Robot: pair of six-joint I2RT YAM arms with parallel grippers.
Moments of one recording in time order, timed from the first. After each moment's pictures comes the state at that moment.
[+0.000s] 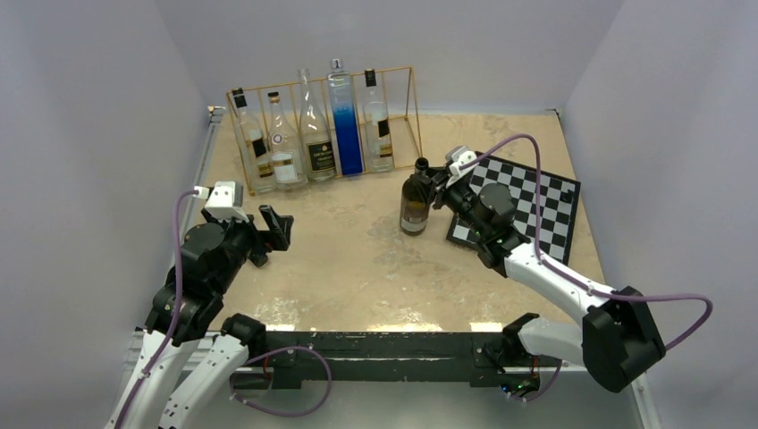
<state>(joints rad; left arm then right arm) -0.39 0.47 0.82 -0.62 -0.17 -0.33 0.52 1.19 0.64 0.63 -0.16 0.02</state>
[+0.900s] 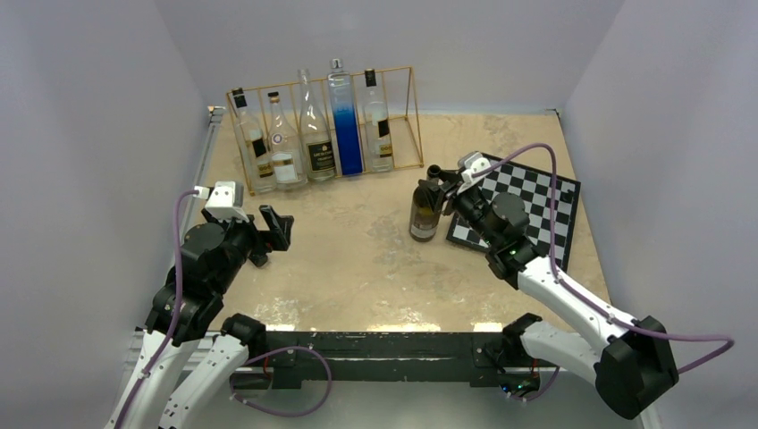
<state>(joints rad) -0.39 0.47 0.82 -0.62 -0.16 -0.33 0.53 1.02 0.60 0.51 -0.14 0.00</state>
